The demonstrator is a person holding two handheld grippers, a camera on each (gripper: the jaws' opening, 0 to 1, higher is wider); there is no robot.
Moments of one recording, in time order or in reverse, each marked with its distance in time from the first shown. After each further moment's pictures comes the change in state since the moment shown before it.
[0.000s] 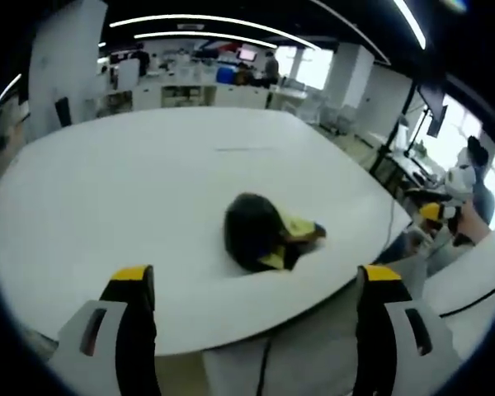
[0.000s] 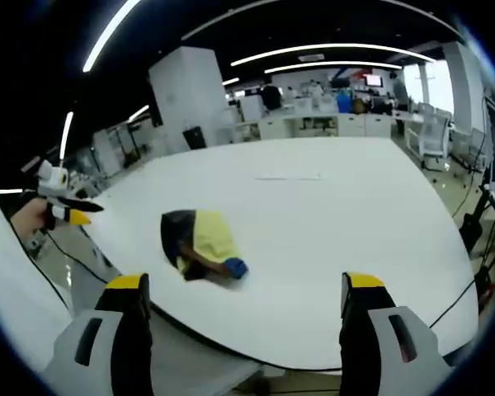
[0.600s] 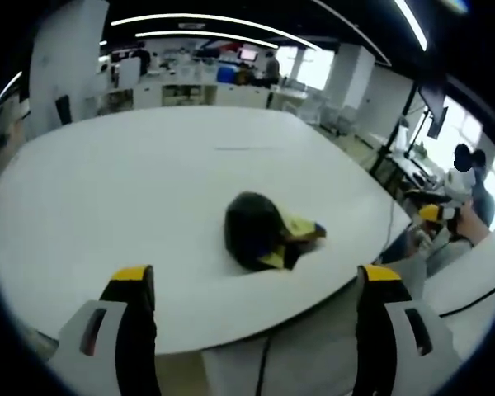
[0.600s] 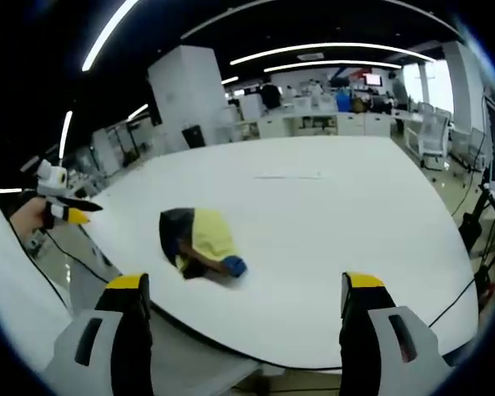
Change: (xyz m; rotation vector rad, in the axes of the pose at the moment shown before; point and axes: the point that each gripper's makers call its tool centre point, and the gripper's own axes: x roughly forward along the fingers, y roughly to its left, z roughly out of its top) left arm -0.001 0.003 -0.001 -0.008 0.001 0.001; right arm 0.002 -0.002 -0.004 0.001 0.012 -0.002
